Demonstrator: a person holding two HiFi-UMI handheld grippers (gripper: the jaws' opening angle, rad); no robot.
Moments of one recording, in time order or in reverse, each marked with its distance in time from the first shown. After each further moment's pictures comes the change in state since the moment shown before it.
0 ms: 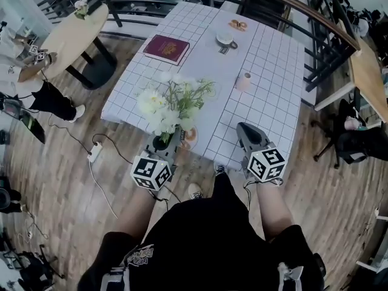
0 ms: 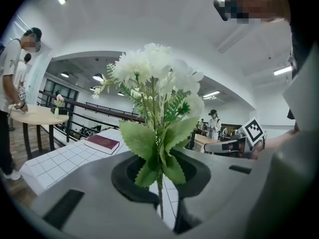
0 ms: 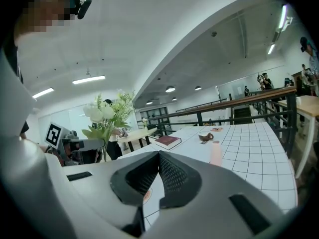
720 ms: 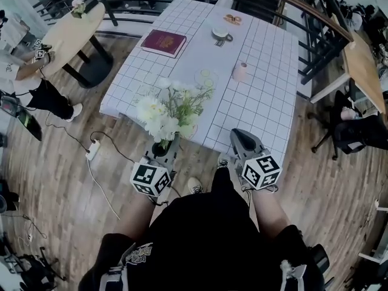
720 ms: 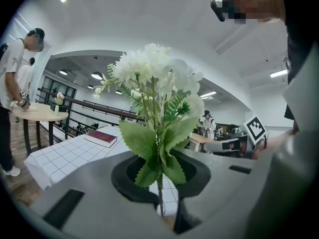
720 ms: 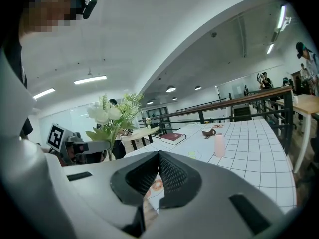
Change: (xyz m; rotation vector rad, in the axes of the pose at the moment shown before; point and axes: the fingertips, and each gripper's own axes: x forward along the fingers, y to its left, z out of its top) left arm -0.053 -0.029 -0.021 -0.011 0.017 -0.033; right arm -0.043 0.059 -0.025 0.009 0.004 -0.002
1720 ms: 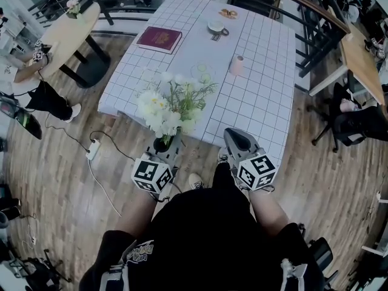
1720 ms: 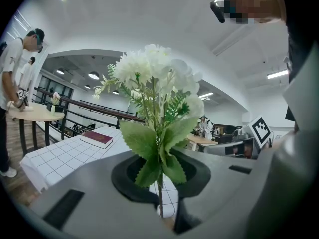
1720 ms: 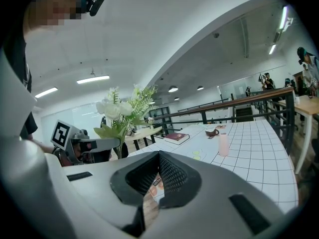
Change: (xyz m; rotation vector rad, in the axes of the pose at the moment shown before) left arm 0.005 -0.014 0.005 0.006 -0.006 -0.034; right arm -0.007 0.026 -0.004 -0.018 -0.003 0.019
